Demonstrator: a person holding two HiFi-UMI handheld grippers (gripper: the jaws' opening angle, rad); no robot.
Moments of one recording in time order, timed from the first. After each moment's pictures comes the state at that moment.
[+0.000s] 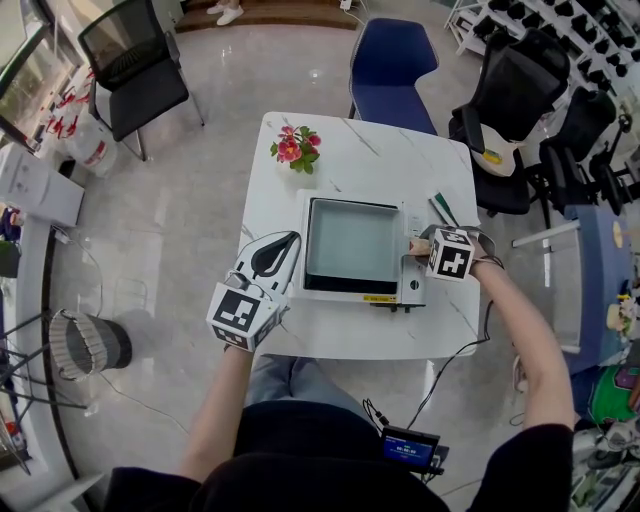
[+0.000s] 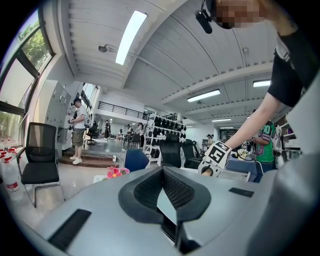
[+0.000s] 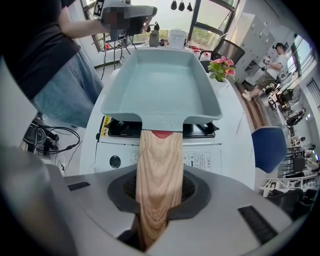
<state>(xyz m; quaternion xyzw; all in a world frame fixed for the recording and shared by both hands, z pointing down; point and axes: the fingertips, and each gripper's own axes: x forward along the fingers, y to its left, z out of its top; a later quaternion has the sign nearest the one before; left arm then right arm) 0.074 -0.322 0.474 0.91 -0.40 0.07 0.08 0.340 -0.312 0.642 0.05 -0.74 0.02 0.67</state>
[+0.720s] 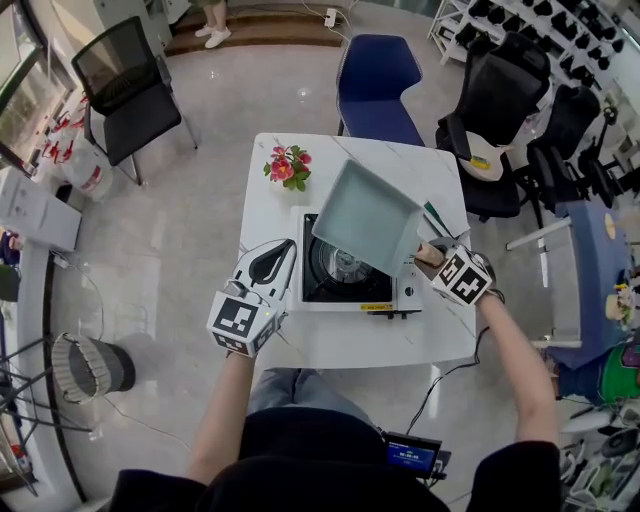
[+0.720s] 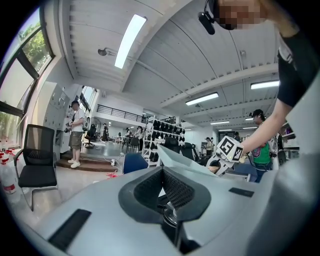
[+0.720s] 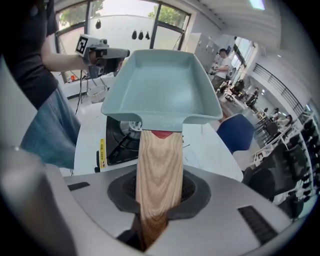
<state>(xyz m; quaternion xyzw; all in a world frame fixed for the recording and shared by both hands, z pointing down) 0.072 -0.328 0.460 0.91 -0.40 0.05 0.07 0.337 -0.313 0.581 0.26 -0.80 0.07 0.54</state>
